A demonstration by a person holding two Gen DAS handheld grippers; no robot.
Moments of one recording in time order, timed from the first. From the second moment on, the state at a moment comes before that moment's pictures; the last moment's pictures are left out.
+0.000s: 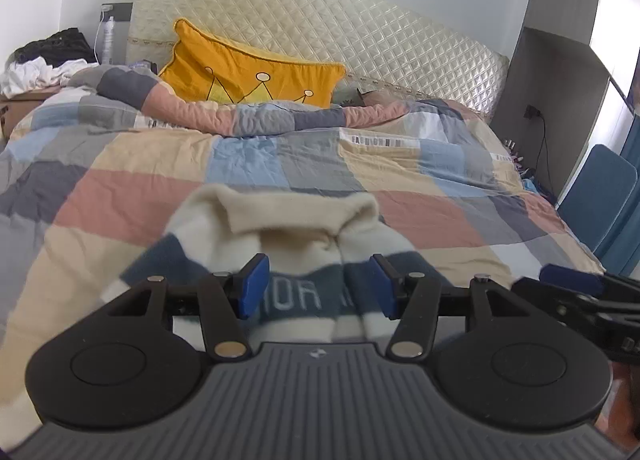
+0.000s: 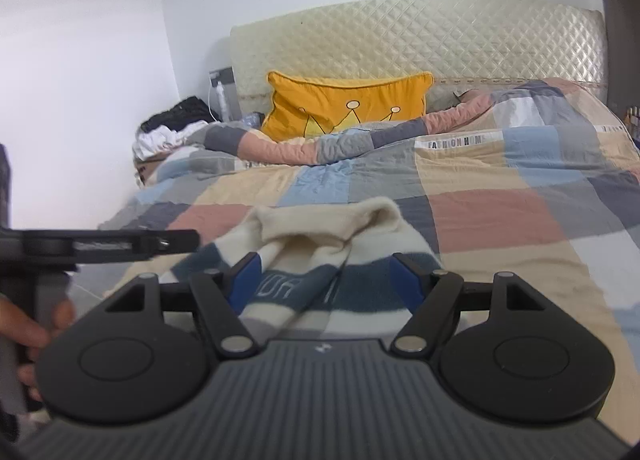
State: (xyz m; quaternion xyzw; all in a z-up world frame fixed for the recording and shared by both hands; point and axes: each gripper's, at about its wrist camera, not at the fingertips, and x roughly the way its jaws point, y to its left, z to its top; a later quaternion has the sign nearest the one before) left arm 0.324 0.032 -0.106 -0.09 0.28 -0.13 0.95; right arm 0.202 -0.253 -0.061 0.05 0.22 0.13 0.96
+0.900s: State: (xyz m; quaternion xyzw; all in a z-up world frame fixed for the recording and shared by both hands) left arm 0.467 -0.013 -0.219 -0.09 0.39 -0.02 0.92; right arm 0.215 -0.287 -0.127 0.14 0.24 0.08 0.96
